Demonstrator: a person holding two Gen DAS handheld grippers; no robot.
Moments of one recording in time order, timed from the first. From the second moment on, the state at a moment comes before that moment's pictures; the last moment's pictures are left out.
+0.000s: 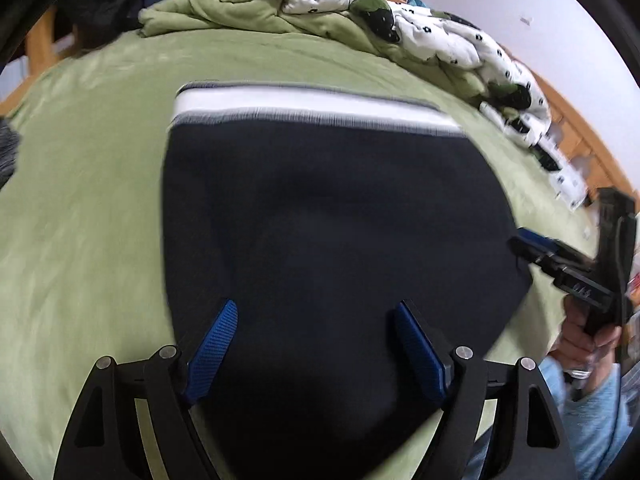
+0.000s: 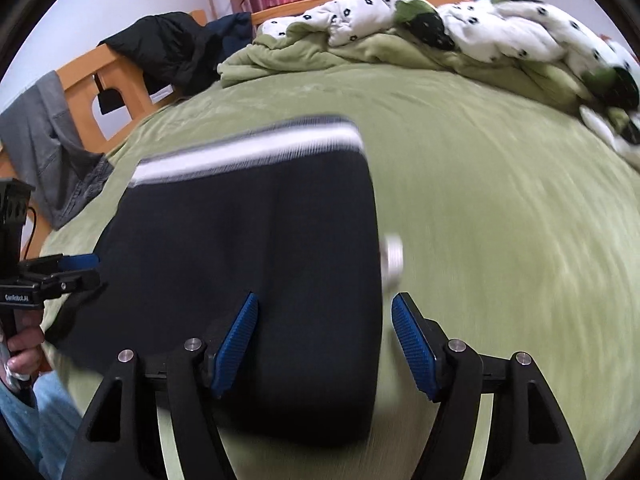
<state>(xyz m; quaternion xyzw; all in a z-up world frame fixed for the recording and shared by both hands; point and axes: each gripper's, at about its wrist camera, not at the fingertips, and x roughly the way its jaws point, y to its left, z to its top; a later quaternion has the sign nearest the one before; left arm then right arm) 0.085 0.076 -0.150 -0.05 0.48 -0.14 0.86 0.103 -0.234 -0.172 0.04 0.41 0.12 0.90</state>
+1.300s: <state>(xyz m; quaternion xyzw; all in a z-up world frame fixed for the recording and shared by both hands) -0.002 0.118 -0.101 -0.10 0.36 -0.11 0.92 0.063 -0.206 -0.138 0.01 0.34 0.08 0.94</state>
